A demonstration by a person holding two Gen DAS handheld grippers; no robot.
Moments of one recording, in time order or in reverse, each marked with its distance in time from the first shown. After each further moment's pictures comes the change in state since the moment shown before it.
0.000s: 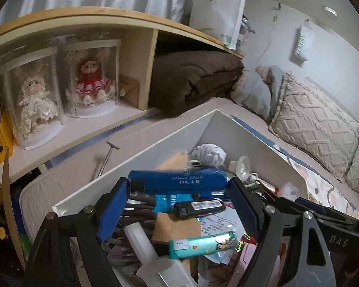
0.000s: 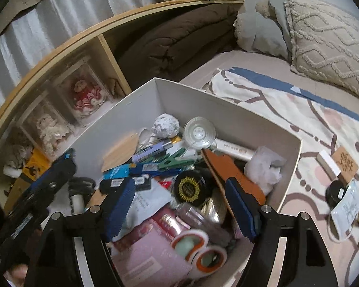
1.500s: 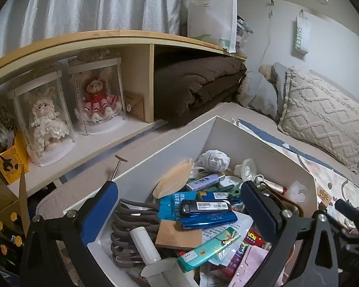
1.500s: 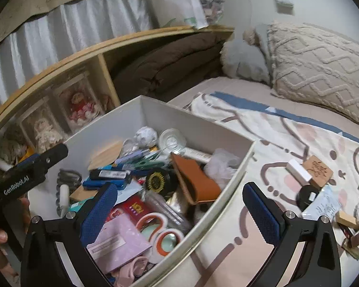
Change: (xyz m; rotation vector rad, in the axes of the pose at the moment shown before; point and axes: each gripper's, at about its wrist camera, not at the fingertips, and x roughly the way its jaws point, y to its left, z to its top) left arm -0.012 -0.022 -0.001 0.084 -0.059 0.108; right arm -0.042 -0.032 -0.033 -0.049 -0.206 -0.090
